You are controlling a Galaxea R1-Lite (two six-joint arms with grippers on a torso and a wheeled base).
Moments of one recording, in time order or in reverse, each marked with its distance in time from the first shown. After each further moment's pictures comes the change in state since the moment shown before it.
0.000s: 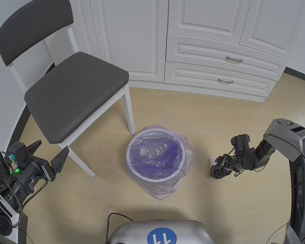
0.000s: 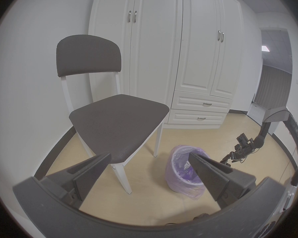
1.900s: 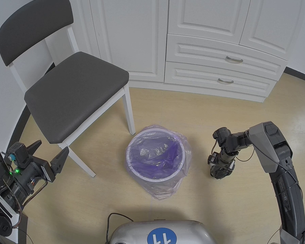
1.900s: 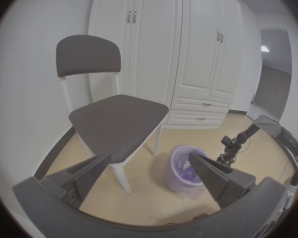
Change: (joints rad) left arm -0.004 -0.004 0.004 -0.003 0.000 0.000; right arm 0.049 0.266 -0.768 0.831 -0.092 0.146
